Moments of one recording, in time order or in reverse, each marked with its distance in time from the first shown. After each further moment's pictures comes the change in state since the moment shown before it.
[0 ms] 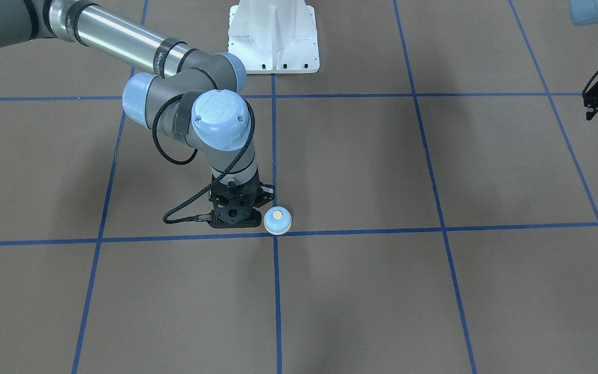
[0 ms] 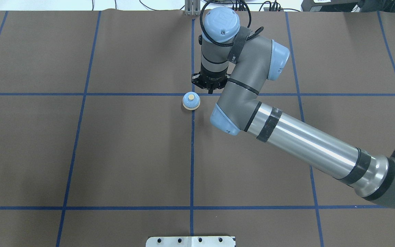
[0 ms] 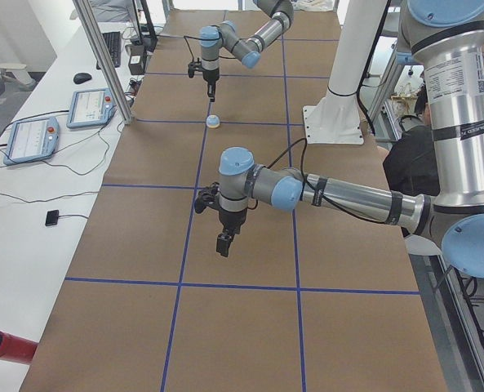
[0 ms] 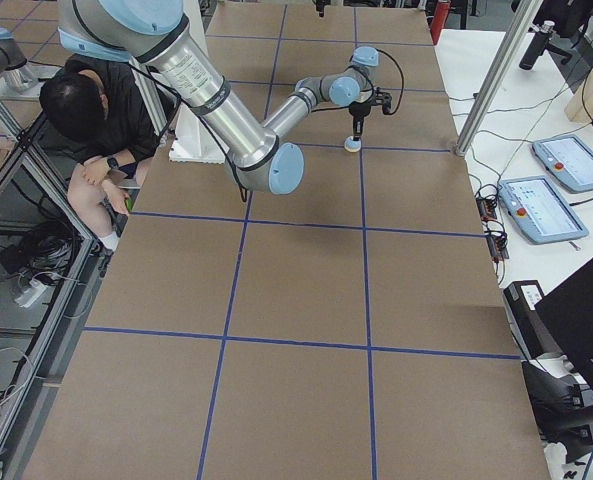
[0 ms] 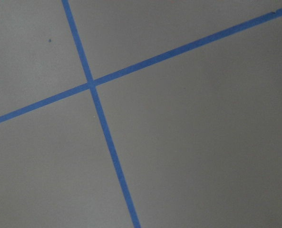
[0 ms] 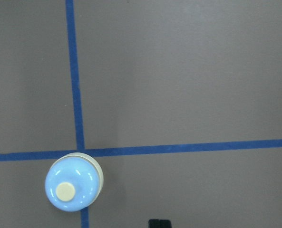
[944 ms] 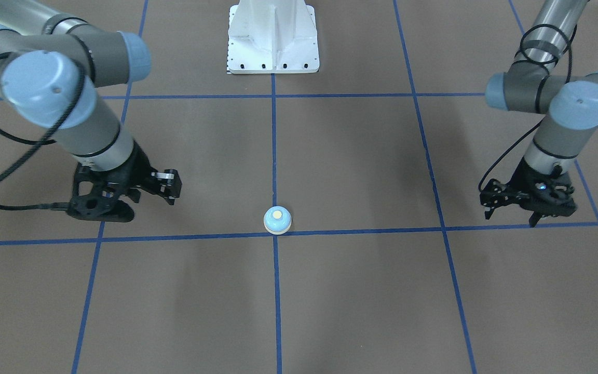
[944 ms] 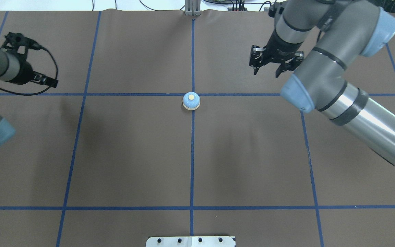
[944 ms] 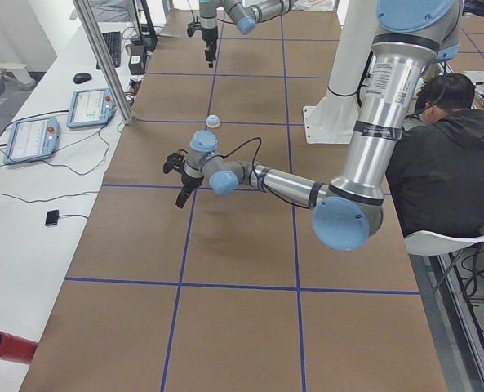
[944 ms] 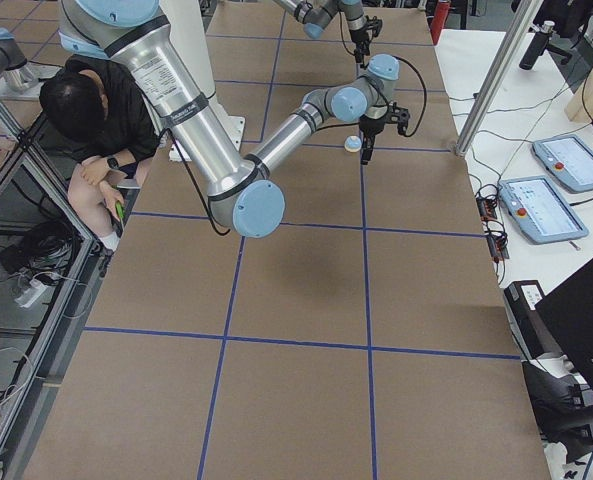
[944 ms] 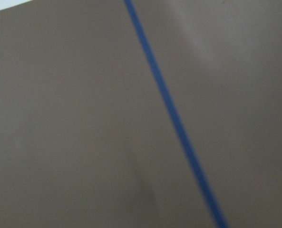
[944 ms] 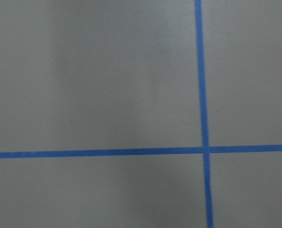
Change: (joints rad) left arm 0.272 -0.370 0.406 -0.480 0.135 -0.479; right arm 0.176 -0.208 0.331 -0.195 0.140 -0.046
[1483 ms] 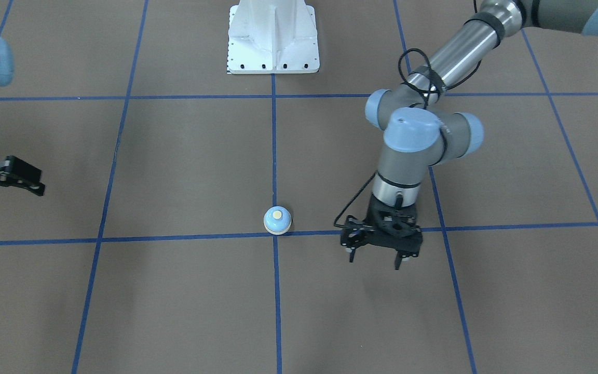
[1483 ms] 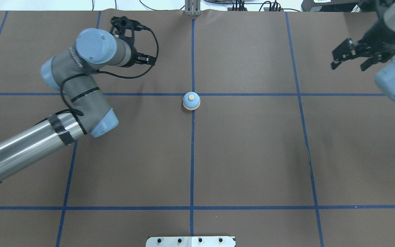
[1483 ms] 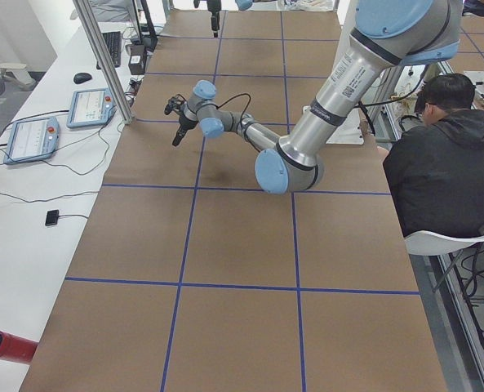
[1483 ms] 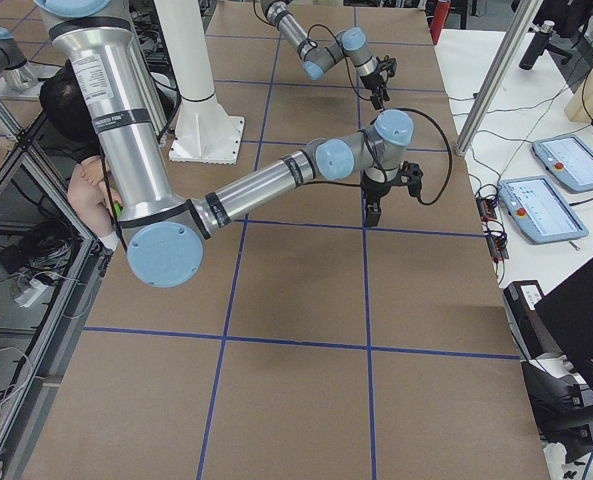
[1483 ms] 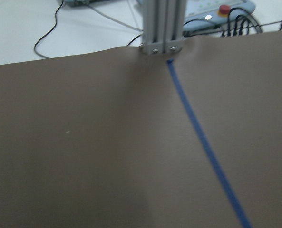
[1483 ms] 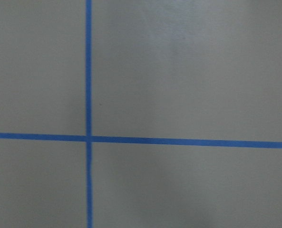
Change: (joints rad) left arm 0.197 -0.493 0.269 -0.018 0.233 -0.286; right arm 0.245 -0.296 0.139 -0.005 0.171 -0.364
